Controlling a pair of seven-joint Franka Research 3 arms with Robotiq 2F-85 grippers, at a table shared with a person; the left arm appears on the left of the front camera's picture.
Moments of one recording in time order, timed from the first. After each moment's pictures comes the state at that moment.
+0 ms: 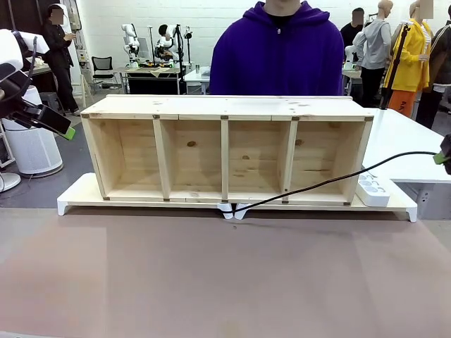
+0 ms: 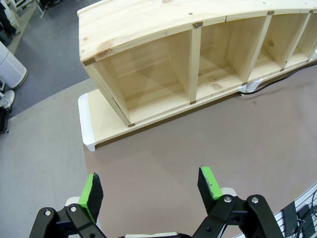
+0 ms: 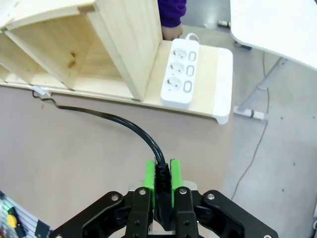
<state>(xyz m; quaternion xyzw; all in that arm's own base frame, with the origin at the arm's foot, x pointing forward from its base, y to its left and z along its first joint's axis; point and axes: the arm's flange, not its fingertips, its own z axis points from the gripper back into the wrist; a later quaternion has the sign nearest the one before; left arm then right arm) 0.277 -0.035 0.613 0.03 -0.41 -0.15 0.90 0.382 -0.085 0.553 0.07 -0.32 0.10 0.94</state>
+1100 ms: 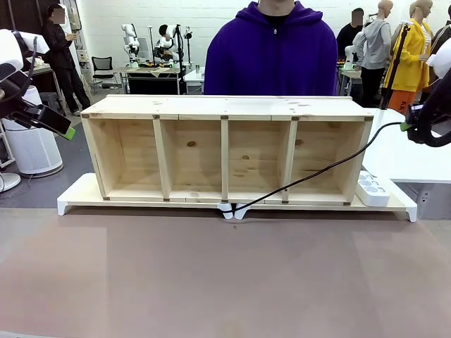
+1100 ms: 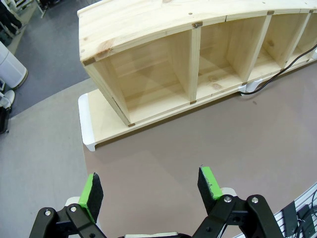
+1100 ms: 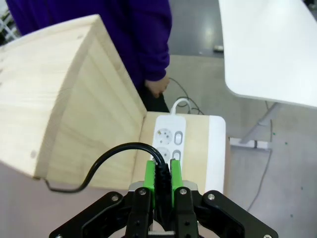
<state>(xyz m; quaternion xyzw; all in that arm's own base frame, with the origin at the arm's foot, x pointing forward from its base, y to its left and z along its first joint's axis) 0.278 -0.035 0.613 0.03 -0.41 -0.15 0.90 0.540 -0.085 0.555 0.09 -0.37 0.05 0.92</state>
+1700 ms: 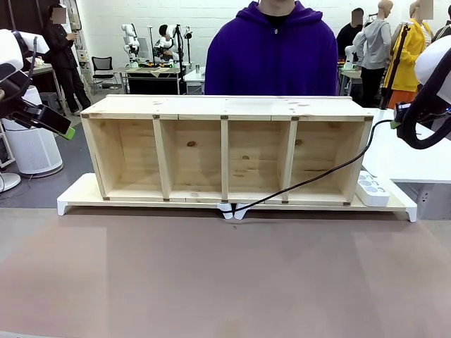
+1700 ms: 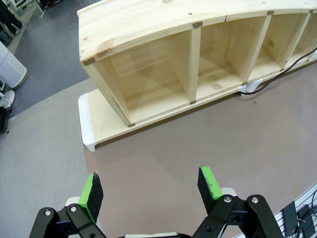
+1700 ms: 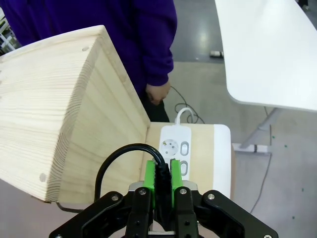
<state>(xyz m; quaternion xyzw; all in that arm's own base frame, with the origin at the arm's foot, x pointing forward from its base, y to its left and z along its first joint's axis) 0.278 -0.035 0.613 0.03 -0.41 -0.15 0.90 0.548 -0.063 0.554 0.08 -0.38 0.04 0.92</state>
